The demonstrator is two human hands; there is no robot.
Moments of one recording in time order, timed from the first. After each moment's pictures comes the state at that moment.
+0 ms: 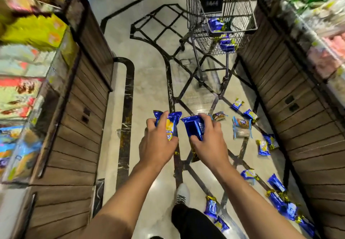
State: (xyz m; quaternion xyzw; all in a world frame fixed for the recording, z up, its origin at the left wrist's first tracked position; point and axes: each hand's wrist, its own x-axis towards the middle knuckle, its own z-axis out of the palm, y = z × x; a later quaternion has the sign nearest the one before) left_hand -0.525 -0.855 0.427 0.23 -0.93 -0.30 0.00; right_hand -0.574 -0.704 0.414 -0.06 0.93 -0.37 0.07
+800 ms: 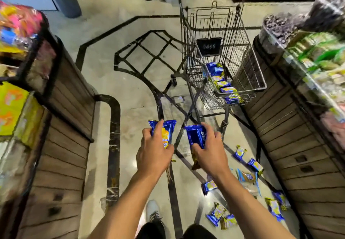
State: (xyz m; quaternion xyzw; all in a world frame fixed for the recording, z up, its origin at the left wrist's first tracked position) left_hand -0.951 -1.065 0.431 0.21 -0.91 -0.34 0.00; right_hand -0.988 -0.901 0.437 0.01 0.93 -0.37 0.07
